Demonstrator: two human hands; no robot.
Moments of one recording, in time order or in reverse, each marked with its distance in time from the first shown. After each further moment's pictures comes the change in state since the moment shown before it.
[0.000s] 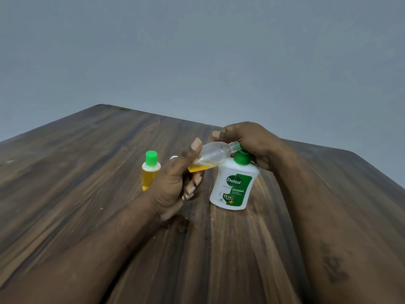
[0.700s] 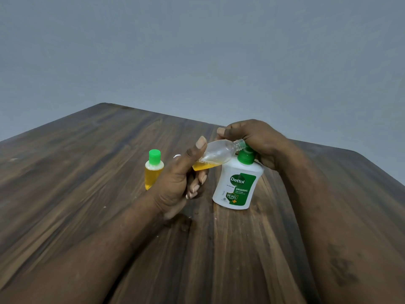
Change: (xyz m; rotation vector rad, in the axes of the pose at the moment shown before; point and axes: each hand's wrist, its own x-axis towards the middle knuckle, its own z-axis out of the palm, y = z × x) left_hand -0.007 0.007 0.003 -0.002 -0.033 0.028; right_hand 0.003 0.002 -0.003 -0.020 0.021 -0.018
